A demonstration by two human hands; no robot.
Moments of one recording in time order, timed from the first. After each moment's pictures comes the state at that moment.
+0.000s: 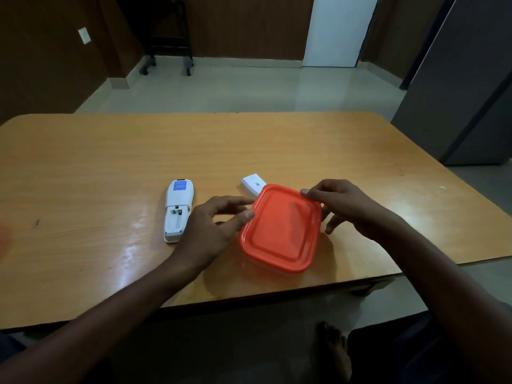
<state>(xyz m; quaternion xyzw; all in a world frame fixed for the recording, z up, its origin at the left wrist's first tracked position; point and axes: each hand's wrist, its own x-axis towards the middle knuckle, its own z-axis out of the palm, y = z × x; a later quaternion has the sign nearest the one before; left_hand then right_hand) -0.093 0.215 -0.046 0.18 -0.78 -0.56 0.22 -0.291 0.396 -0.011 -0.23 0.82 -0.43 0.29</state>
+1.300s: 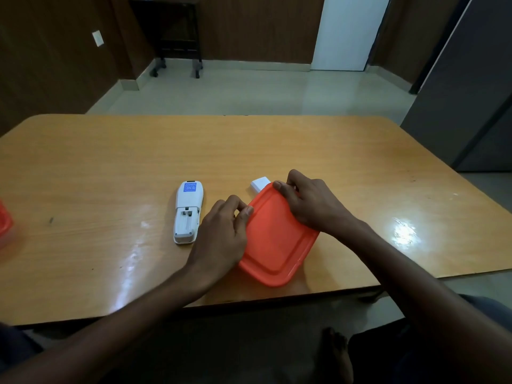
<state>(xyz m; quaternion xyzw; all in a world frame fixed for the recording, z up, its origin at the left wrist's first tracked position) -0.099 0.219 -0.054 0.24 -0.88 -0.33 0.25 -0.261 0.334 -0.024 -0.40 0.86 -0.30 0.06</state>
